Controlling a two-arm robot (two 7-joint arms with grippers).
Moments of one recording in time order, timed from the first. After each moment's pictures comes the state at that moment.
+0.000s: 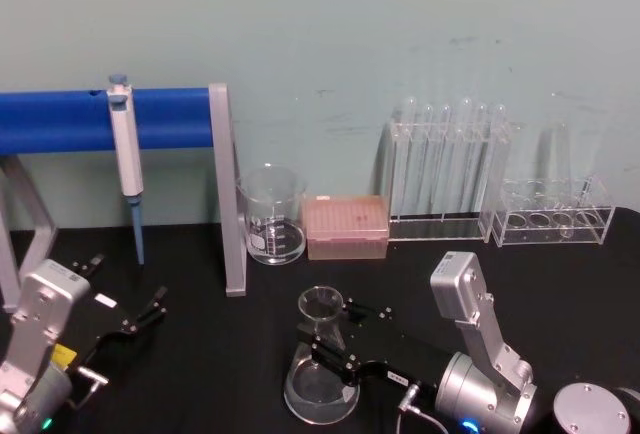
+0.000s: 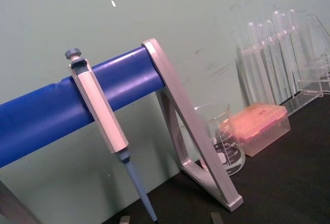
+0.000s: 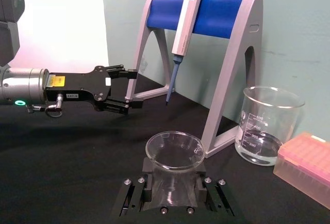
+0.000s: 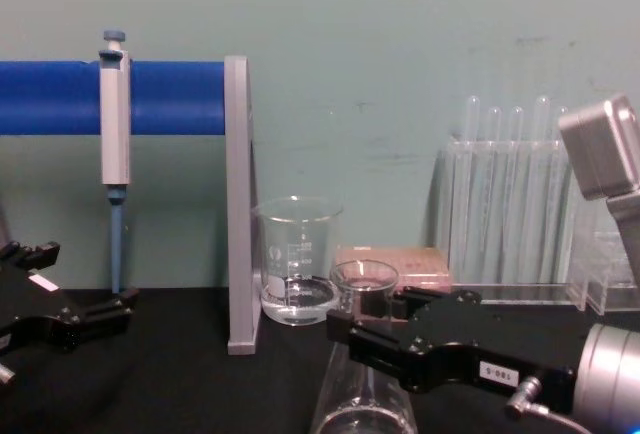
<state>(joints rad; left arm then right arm) -0.20 0.60 0.45 -1.41 -0.25 -0.12 0.03 0.32 0.33 -0.51 -1.29 0.36 -0.12 0.57</state>
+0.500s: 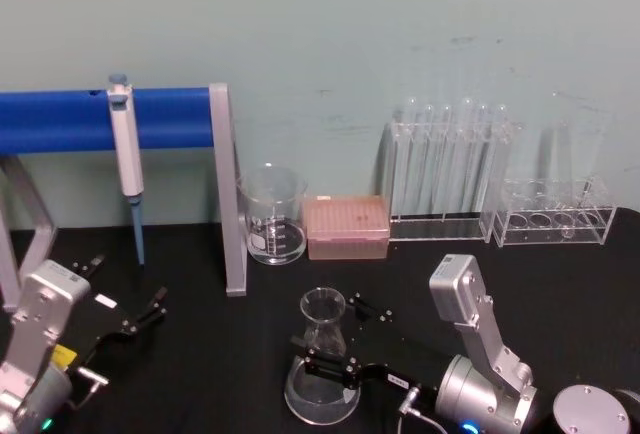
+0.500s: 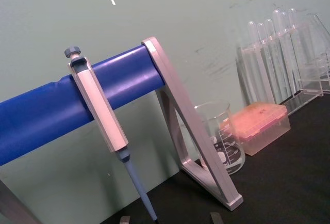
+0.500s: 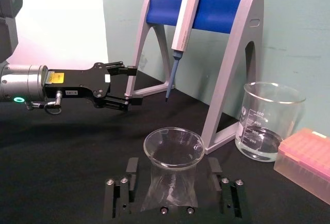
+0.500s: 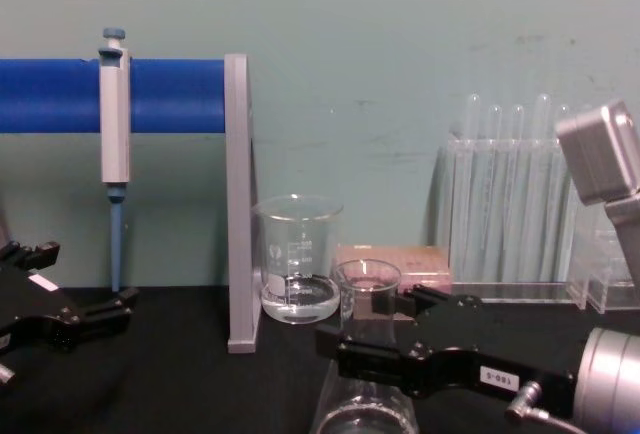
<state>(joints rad) -0.20 0.60 0.45 -1.41 -0.25 -0.12 0.03 0.32 0.33 -0.51 -1.29 0.36 -0.12 0.57</state>
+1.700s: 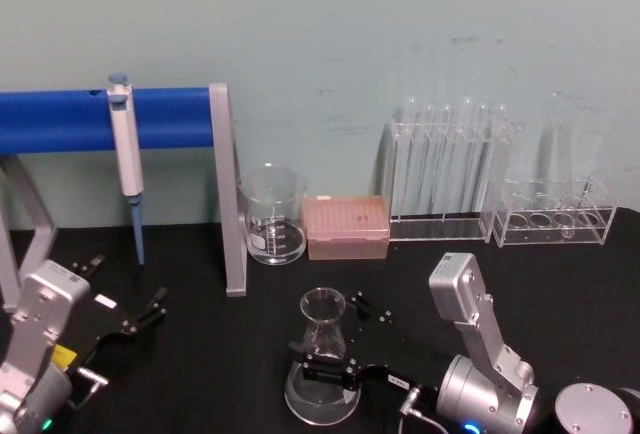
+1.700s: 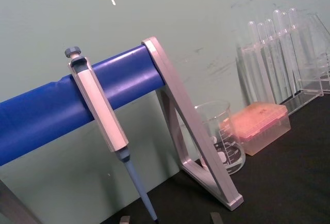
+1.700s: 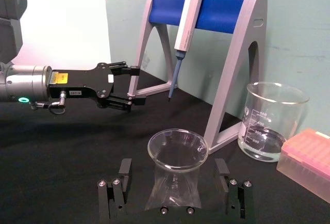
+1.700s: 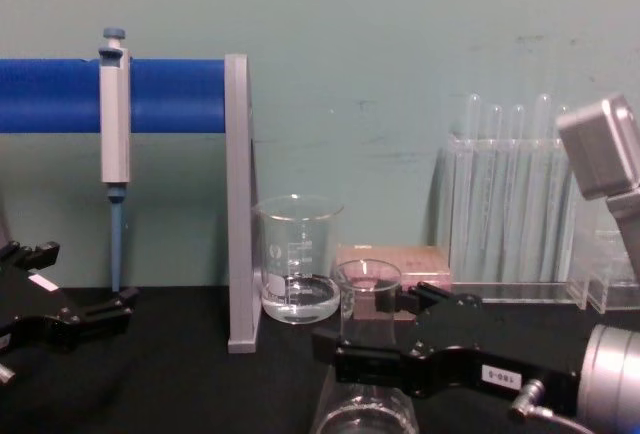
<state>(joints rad) -0.20 0.60 0.45 -1.41 -0.25 -0.12 0.03 0.32 0.34 -0.52 -1.31 0.37 -0.10 0.58</state>
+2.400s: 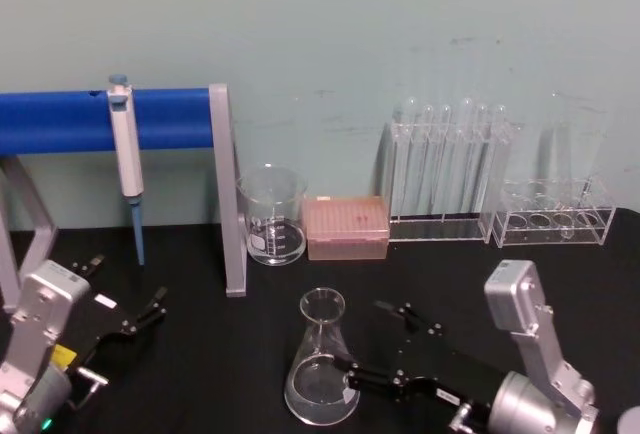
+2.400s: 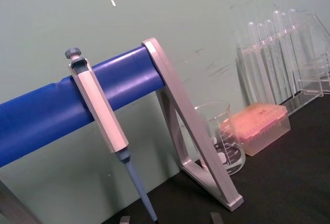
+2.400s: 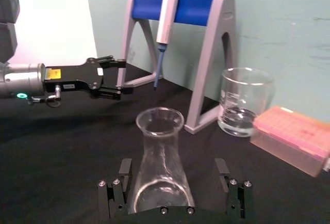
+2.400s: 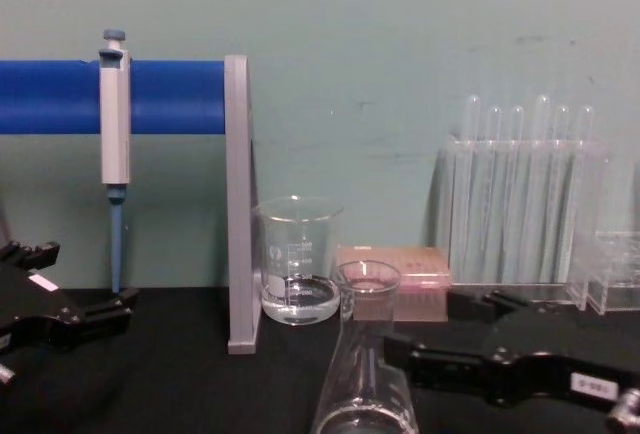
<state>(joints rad) -0.20 0.60 0.45 -1.41 -0.25 -0.12 0.03 0.19 0.44 -0.45 -1.50 0.42 -0.01 0.52</state>
